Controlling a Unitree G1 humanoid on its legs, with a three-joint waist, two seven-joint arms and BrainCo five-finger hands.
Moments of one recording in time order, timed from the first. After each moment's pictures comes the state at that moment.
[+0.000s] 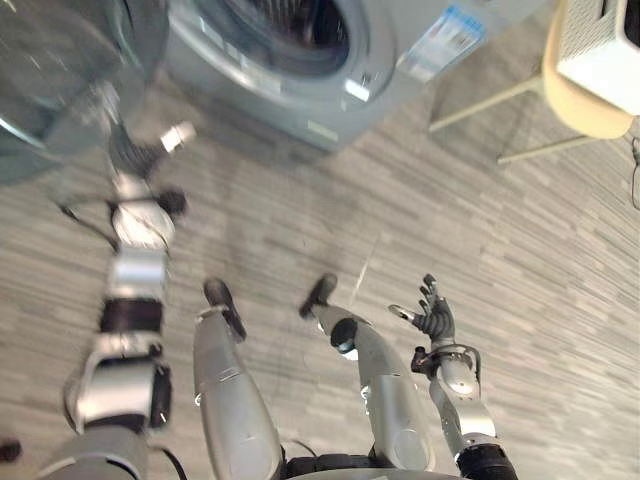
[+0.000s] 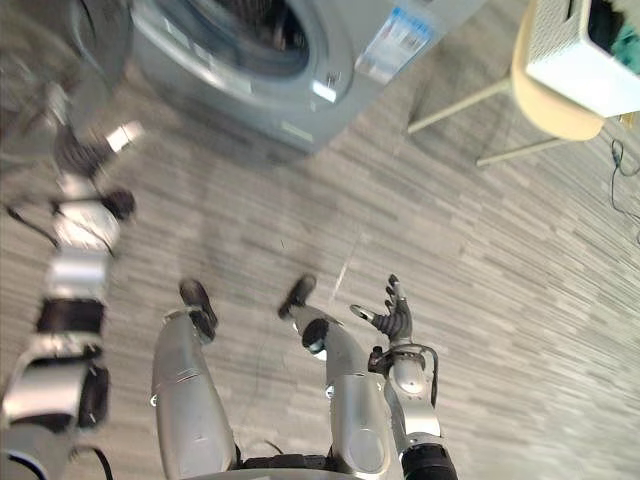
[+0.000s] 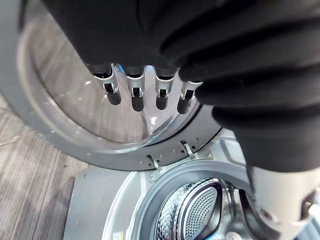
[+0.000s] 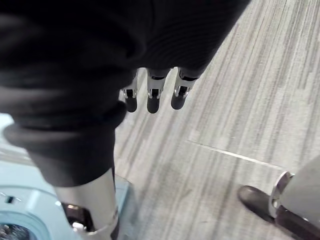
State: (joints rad) left arm -0.44 0.36 0.21 0.38 0.11 -0.10 0.35; right arm 0.05 -0.01 -0.05 0.27 0.07 -0.12 -0.15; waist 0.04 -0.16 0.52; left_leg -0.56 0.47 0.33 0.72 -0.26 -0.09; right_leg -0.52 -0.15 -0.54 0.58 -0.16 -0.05
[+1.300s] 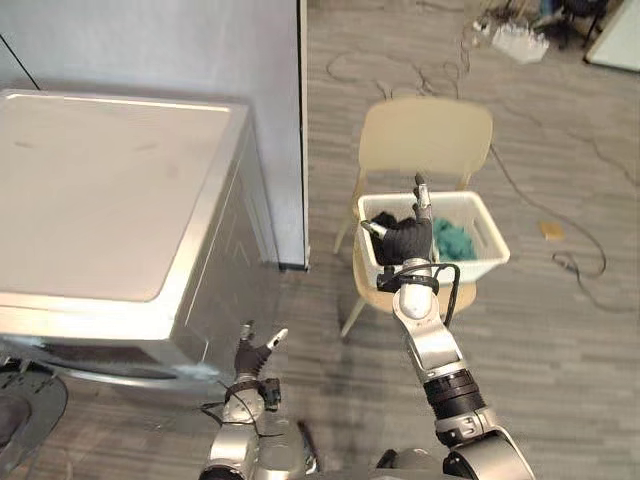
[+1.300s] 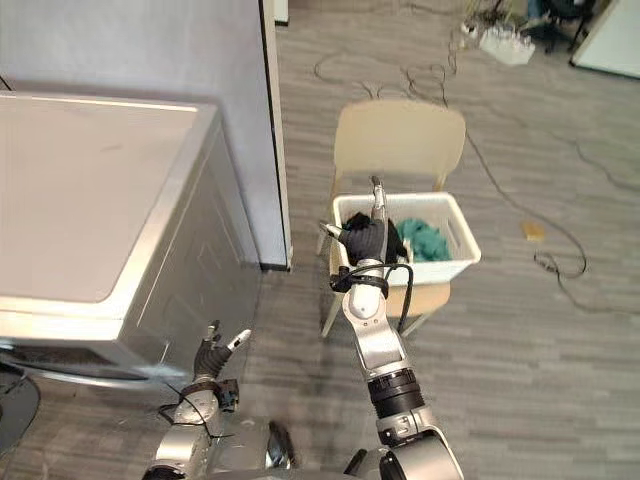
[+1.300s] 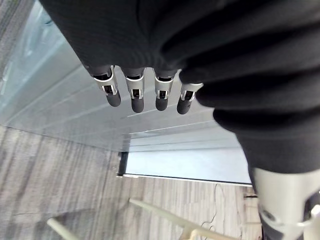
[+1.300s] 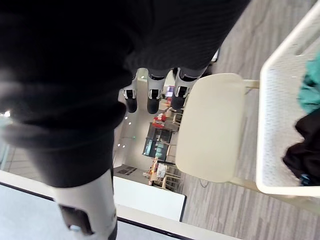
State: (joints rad) left arm 0.10 0.06 -0.07 0.43 -0.06 -0.09 0.31; right arm -0.35 0.05 0.13 0.15 -0.27 -0.02 -0.47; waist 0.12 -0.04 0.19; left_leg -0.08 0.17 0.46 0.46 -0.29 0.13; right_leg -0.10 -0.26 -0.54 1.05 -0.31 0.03
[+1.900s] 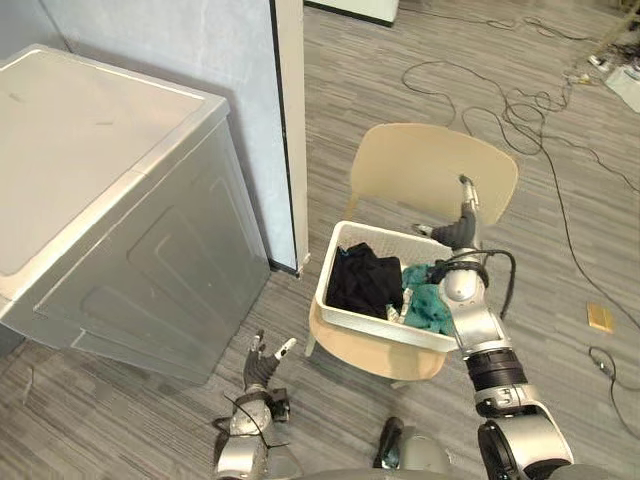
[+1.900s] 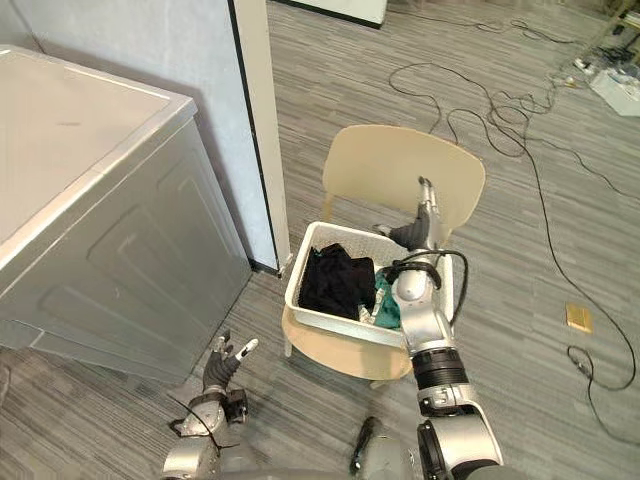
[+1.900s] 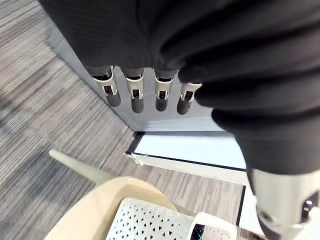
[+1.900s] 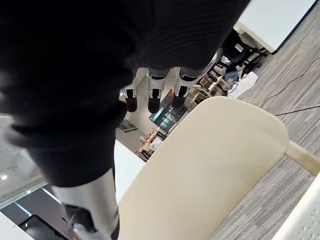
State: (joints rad) left arm 0.15 -0.02 -0.07 0.47 -0.17 -0.12 0.24; right arm -0.45 -0.19 -0.02 0.34 -0.41 0.08 -0.39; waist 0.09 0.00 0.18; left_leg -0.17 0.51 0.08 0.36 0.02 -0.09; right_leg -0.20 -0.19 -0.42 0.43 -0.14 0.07
